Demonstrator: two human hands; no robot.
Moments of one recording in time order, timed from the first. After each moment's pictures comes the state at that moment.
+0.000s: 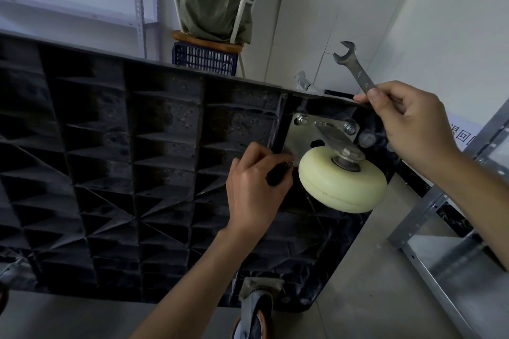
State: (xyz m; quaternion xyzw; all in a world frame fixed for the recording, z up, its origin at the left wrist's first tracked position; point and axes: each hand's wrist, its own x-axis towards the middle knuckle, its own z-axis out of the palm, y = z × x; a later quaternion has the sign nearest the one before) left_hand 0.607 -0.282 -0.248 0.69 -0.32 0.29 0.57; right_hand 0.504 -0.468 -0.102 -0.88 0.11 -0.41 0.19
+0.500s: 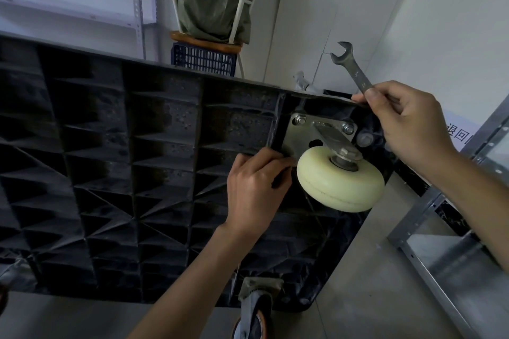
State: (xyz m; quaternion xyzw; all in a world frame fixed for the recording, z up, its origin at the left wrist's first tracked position) left_hand 0.612 -0.282 -0.249 0.68 -0.38 0.38 0.50; right_hand 0.503 -0.468 -0.102 -0.89 0.11 -0.41 0.19
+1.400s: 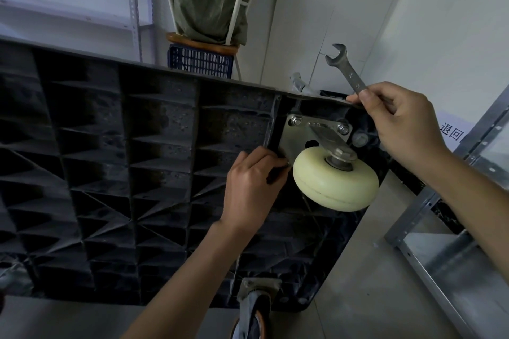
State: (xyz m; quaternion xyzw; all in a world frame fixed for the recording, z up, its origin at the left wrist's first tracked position) left_hand 0.617 -0.281 -0.247 0.68 -0.39 0.34 0.51; right_hand 0.501 -0.464 -0.100 -0.89 0.12 -0.40 0.18
